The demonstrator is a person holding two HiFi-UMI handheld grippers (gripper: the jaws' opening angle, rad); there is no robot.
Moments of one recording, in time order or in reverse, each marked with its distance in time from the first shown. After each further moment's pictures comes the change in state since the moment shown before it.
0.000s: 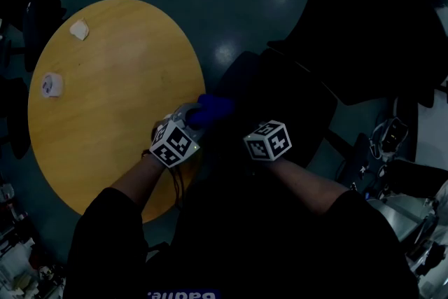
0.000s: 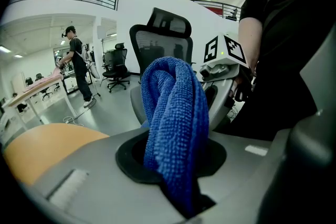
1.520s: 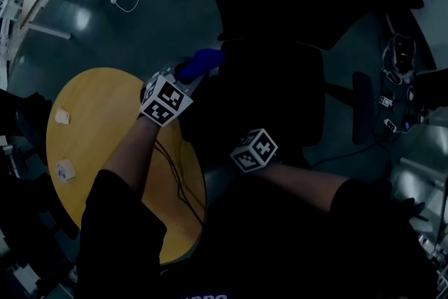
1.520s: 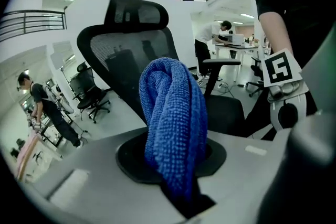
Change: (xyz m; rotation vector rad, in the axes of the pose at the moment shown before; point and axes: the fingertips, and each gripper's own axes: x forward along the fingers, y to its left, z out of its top) left arm 0.120 0.071 0.132 0.457 0.059 -0.138; right arm 0.008 0.024 -0.029 0.237 -0.201 0.186
